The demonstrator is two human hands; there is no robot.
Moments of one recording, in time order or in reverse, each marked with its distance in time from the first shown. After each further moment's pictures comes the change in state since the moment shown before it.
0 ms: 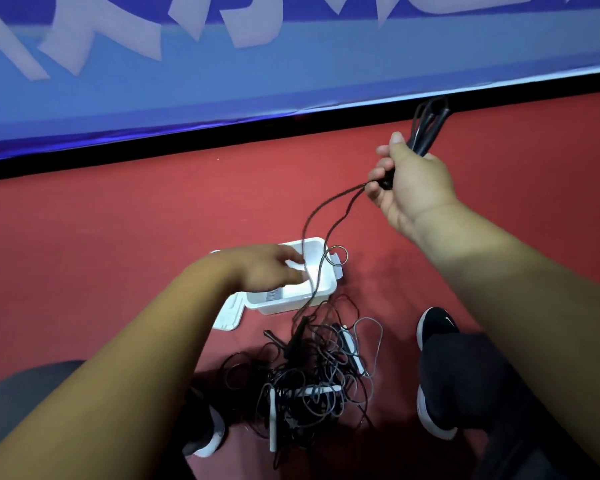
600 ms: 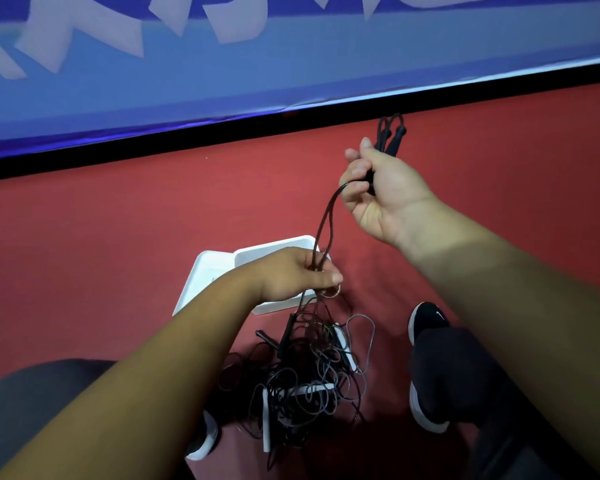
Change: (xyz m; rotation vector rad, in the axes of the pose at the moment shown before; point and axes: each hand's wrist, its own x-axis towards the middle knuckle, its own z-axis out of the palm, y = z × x) left_hand 0.030 0.025 0.043 -0.377 -0.040 0.290; right_hand -0.010 0.000 0.002 0.306 -0.176 0.322
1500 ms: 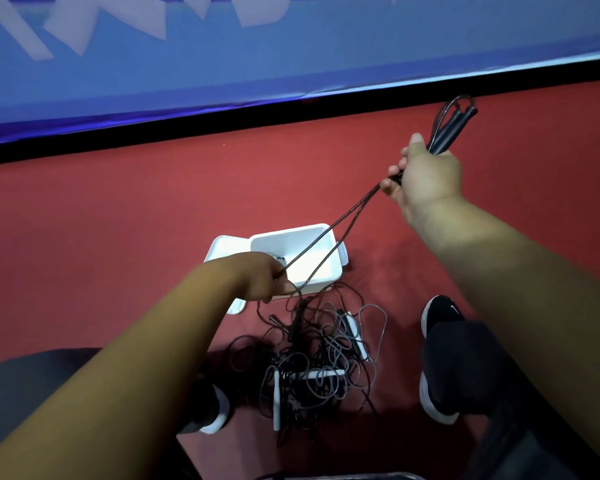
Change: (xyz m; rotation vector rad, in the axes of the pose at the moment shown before) left_hand -0.040 -0.046 -0.037 0.660 0.012 -0.397; right_hand 0.034 0.007 -0.026 -0.392 0.380 -0.407
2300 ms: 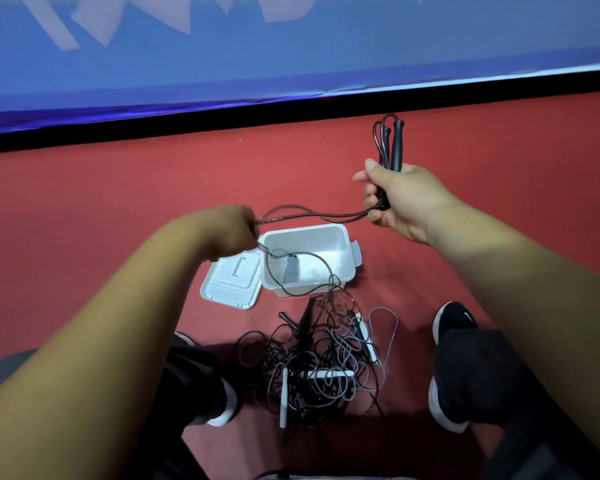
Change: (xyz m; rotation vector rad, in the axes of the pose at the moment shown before) left_hand -0.040 -0.035 -0.063 -0.158 0.268 -0.155; right_hand -0.021 0.020 0.015 -0.259 -0.499 0.220
